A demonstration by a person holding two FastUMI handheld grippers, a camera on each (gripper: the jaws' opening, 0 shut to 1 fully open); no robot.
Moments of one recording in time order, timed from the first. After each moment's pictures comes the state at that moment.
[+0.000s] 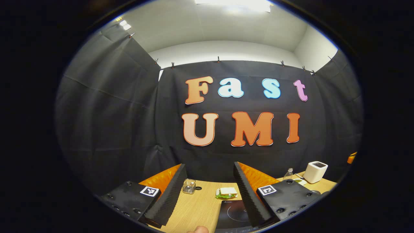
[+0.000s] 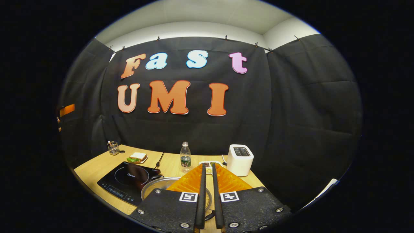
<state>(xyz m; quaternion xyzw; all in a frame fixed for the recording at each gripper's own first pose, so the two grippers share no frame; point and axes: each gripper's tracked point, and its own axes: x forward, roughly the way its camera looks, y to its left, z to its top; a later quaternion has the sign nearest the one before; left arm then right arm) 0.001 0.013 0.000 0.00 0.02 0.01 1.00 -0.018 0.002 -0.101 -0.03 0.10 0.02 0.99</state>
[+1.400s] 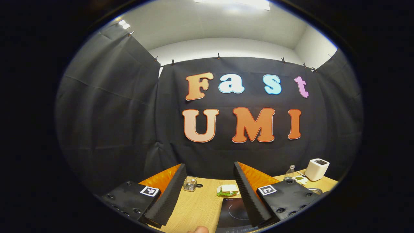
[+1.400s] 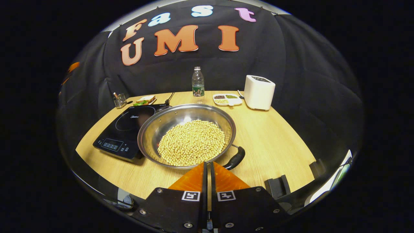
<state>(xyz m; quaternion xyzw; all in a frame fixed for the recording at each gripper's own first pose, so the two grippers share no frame) 0.001 0.018 -0.009 0.01 0.04 0.02 1.00 -0.091 0.037 -0.326 -0.01 0.34 0.07 0.94</state>
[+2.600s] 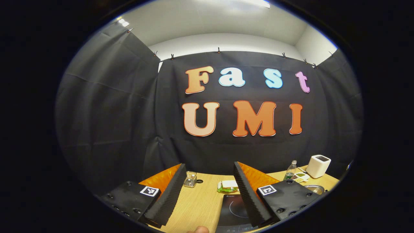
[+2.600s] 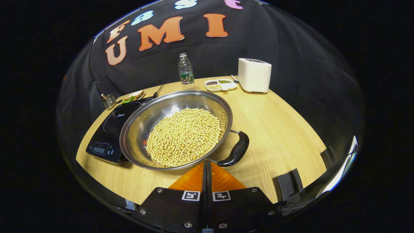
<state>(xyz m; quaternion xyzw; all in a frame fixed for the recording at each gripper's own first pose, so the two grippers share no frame) 0.009 0.019 -0.031 0.01 0.07 0.02 1.00 -0.065 0.027 -0.369 0.03 0.39 0.03 0.92</state>
